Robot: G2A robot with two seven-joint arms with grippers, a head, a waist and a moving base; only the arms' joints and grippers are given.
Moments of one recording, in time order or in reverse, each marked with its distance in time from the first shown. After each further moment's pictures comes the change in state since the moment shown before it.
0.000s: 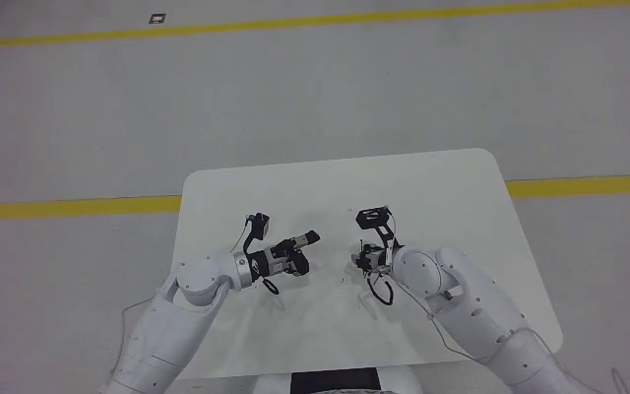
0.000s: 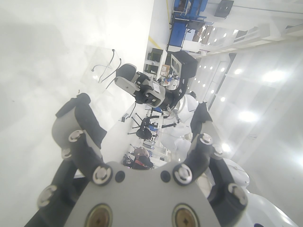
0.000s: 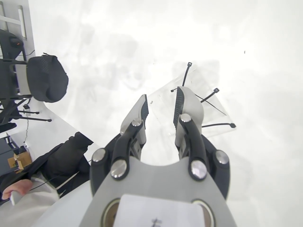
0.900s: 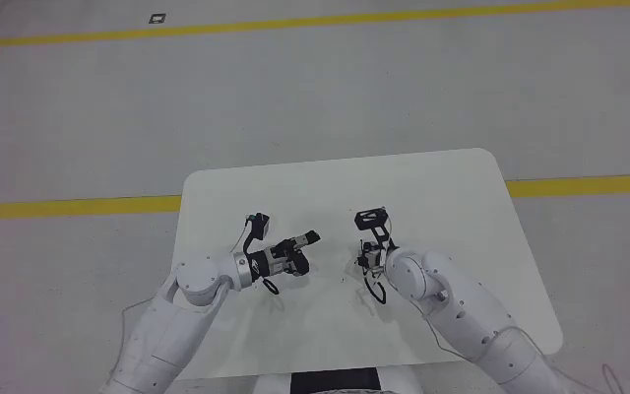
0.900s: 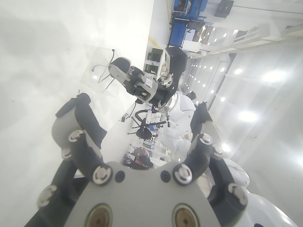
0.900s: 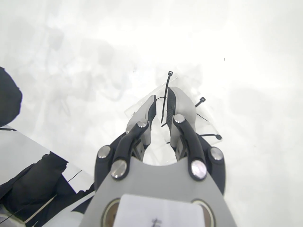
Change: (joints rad) left arm 0.000 0.000 0.000 0.000 0.000 0.000 0.000; right arm 0.019 -0.024 -0.055 0.060 -0.126 0.055 -0.056
